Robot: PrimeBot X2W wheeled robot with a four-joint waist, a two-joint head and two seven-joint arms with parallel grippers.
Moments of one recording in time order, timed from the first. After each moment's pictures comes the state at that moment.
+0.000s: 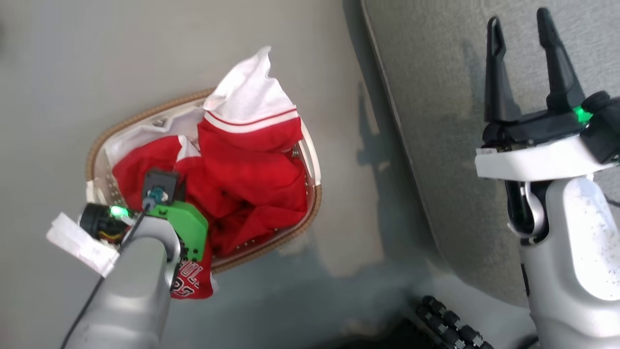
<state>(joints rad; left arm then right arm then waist) -0.73 0.11 -0.36 1.14 -0.14 -0.06 -0.26 -0.51 -0.05 0.02 0.00 0.19 0.13 -0.26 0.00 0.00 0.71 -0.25</state>
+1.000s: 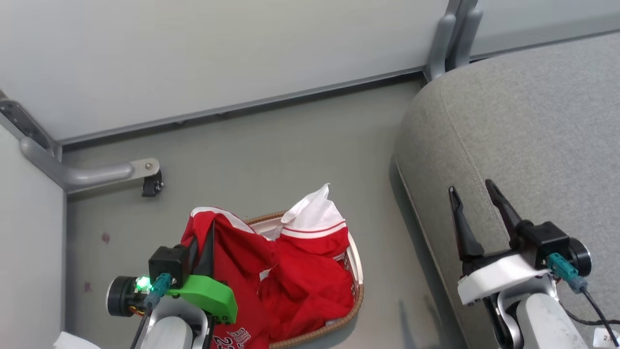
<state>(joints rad) -0.23 0.05 -0.22 0.51 -0.17 -0.05 -0.26 -0.16 -0.05 0.04 0.18 0.12 0.13 -0.26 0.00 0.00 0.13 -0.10</state>
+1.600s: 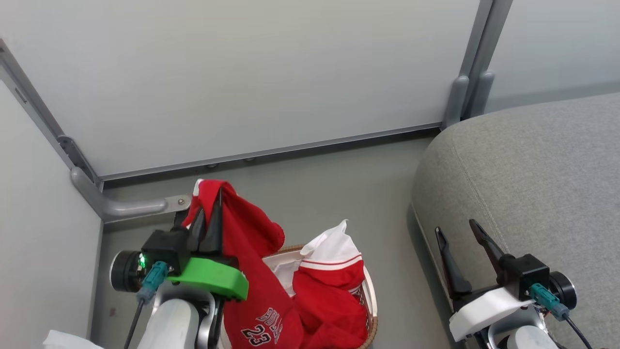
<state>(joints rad) -0.21 0.05 -0.25 0.29 -0.24 -0.05 -0.26 -0.07 -0.05 0.09 0.22 0.12 0.13 -0.26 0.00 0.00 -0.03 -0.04</state>
